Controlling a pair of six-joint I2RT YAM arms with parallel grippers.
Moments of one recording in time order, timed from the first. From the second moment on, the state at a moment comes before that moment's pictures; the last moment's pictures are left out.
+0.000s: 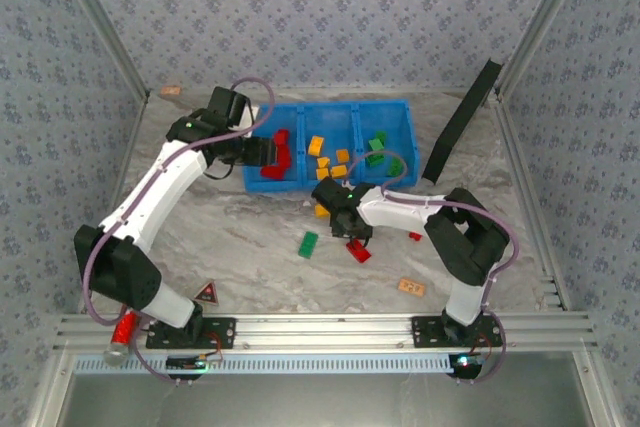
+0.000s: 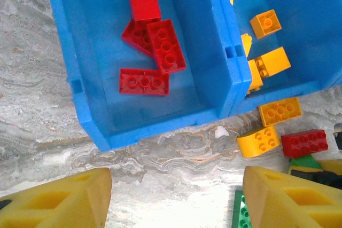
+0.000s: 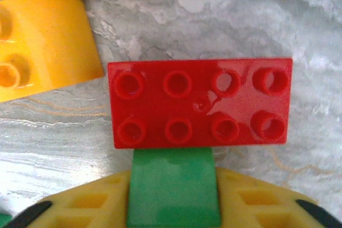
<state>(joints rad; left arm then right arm) -0.41 1.50 1.47 -0.95 0.07 -0.25 0.85 1.79 1.10 -0.68 0.22 0.89</state>
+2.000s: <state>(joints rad) -1.28 2.41 2.21 -0.86 -0.23 -0.59 0.32 2.00 1.57 -0.45 -0.15 0.18</state>
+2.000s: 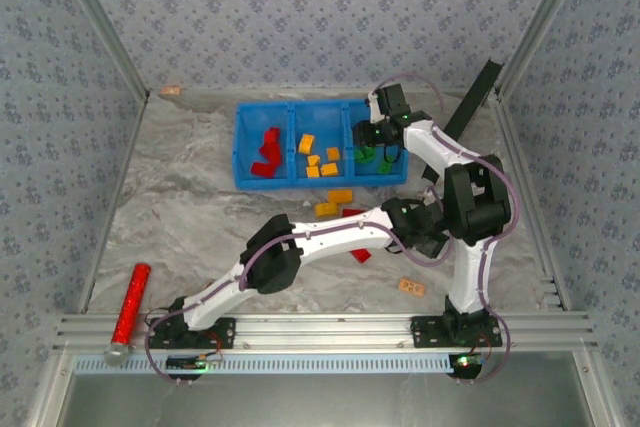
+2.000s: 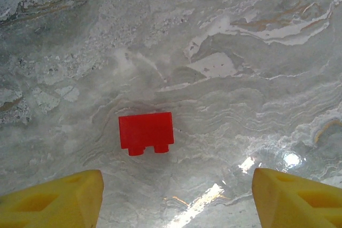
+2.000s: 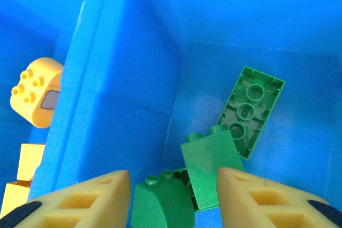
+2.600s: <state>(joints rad) -1.26 2.48 2.23 -0.88 -0.22 -0.60 0.32 1.89 1.52 -0.47 -0.25 0.15</state>
